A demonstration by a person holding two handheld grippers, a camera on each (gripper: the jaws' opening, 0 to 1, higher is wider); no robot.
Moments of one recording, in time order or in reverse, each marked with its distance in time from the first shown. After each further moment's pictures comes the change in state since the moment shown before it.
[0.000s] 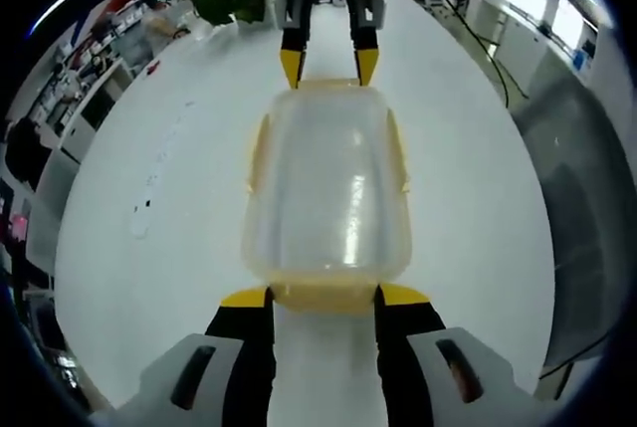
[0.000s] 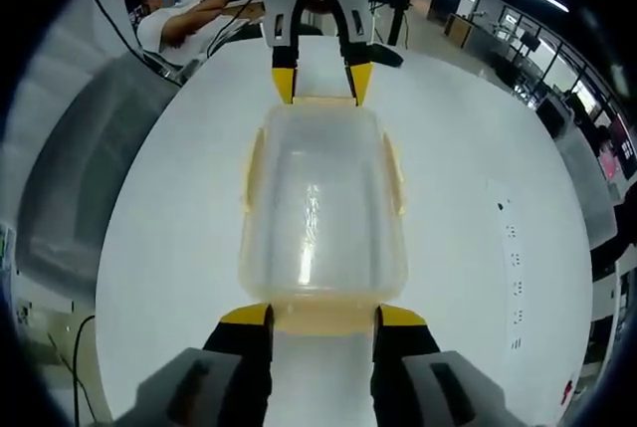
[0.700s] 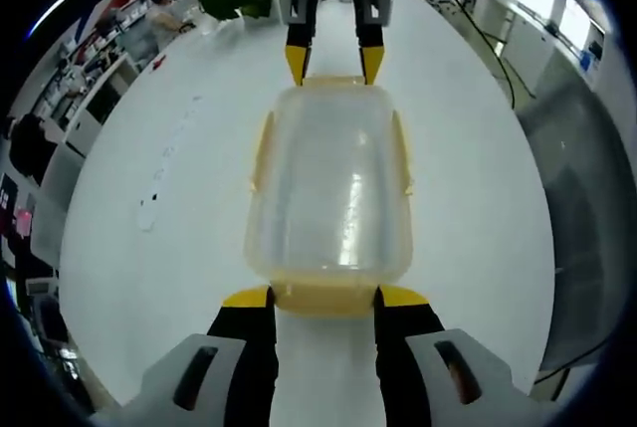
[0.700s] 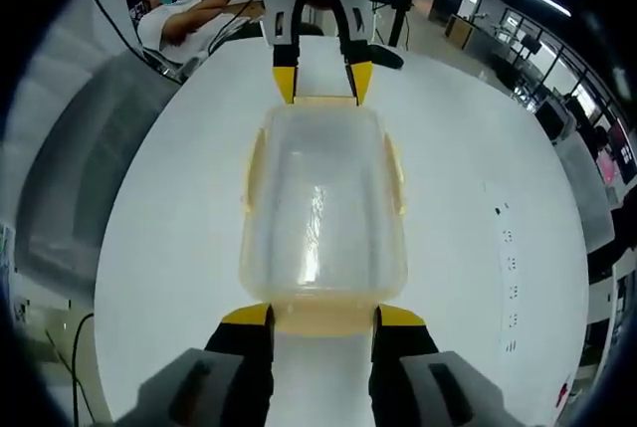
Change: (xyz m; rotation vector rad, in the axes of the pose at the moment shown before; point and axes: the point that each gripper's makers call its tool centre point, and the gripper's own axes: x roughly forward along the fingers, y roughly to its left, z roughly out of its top) left arm -0.005 0.005 -0.002 -0.028 0.026 0.030; right arm 0.000 -0.002 0.005 -0.010 0.009 -0.011
